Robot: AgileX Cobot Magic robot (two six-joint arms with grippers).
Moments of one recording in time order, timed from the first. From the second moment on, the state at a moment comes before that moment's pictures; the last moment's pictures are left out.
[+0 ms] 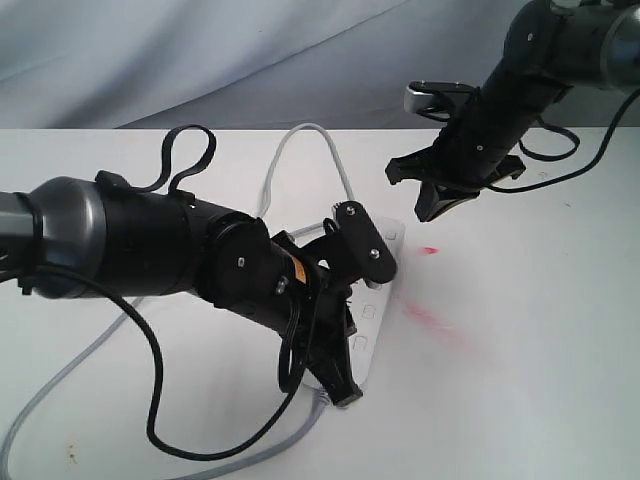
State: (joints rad) left arm -0.81 1.90 -1.07 -0.31 0.33 0.68; right arm 0.38 2.12 -1.66 0.32 1.01 -0.25
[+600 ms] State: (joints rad) left arm -0.79 1.96 -1.08 -0.30 0.32 0.67; right arm 0.38 2.14 -1.67 0.43 0.93 -0.32
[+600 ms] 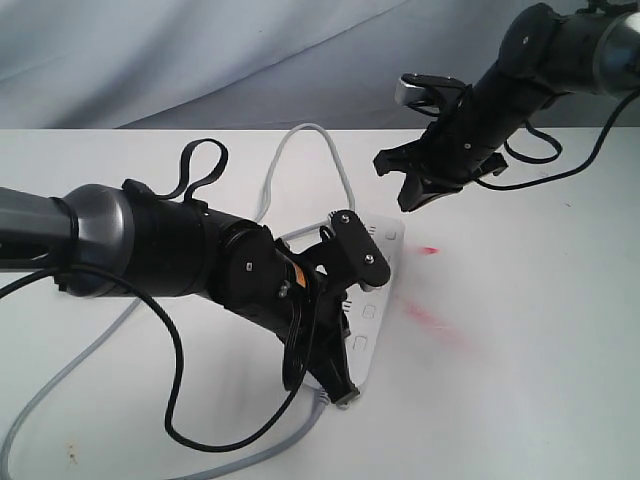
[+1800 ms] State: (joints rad) left arm -0.79 1.96 -1.08 -0.30 0.32 0.66; right arm 0.39 2.24 -1.67 0.51 0.85 -0.36
